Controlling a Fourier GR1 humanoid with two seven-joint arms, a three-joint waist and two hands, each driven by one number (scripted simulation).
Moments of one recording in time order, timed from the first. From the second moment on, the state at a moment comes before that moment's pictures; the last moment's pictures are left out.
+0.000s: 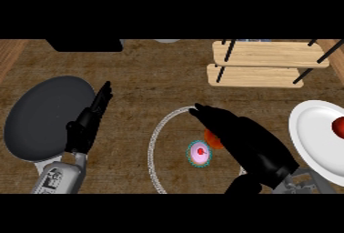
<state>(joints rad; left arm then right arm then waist) -0.19 0.22 -0.18 -1.40 0.02 0.13 -0.01 -0.39 -0.32 0.48 -1.99 0.29 0.51 0.77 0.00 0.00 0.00</state>
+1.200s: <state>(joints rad) -0.18 0.14 -0.11 -1.45 -0.07 0.06 0.04 -0.29 -0.14 0.48 -1.86 0.62 0.60 0.64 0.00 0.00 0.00</state>
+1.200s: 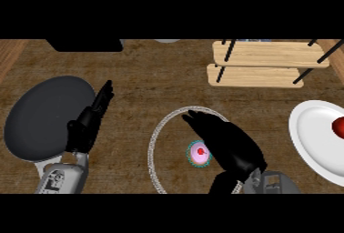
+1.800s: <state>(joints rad) -0.19 0.11 -0.07 -1.43 -0.11 0.04 0.03 -0.26 -0.09 0.47 -1.77 0.76 0.58 0.54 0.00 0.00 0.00</state>
